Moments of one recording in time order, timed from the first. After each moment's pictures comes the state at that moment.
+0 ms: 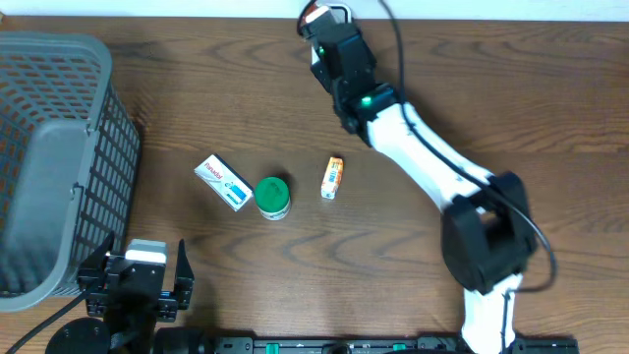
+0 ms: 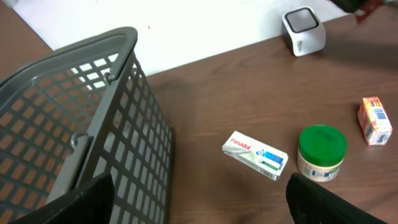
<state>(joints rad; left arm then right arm) 0.04 0.25 0.91 -1.00 0.01 0.32 0.55 2.11 1.67 0.03 0.47 -0.41</state>
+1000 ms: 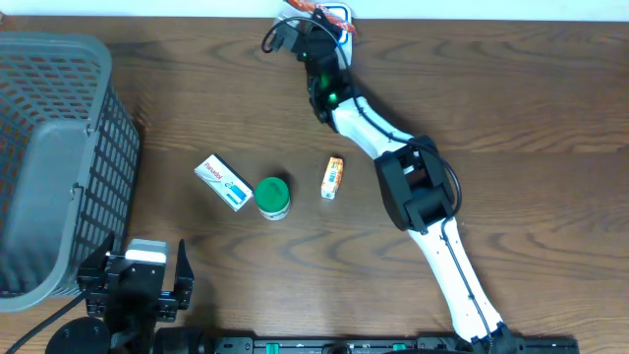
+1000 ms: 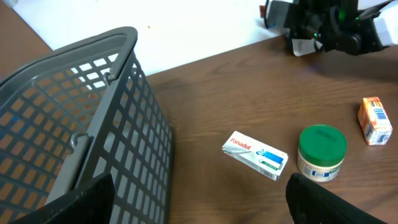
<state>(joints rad) 0.04 0.25 0.91 -1.00 0.01 0.32 0.50 2.73 2.20 0.39 0.46 -1.10</state>
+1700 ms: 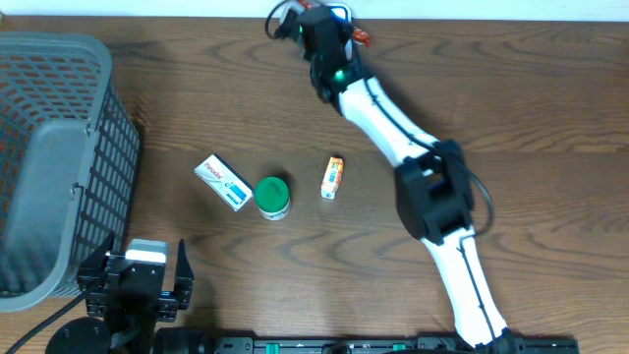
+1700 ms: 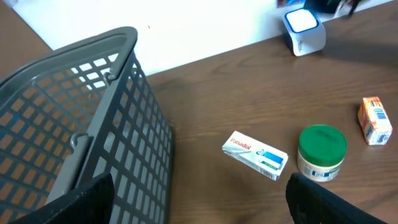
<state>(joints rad) 0.04 0.25 0.91 -1.00 0.01 0.32 0.51 2.47 2.20 -0.24 0.55 -0.82</state>
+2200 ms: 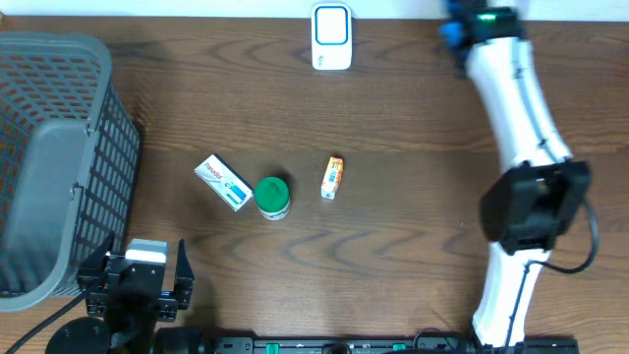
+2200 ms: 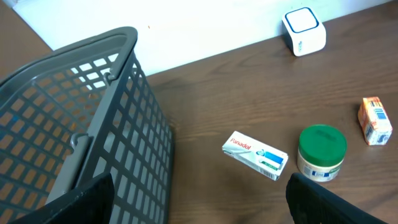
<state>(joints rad) 0.04 0.25 0.91 -1.00 0.01 0.32 0.09 2.21 2.17 -1.01 0.66 -0.25</state>
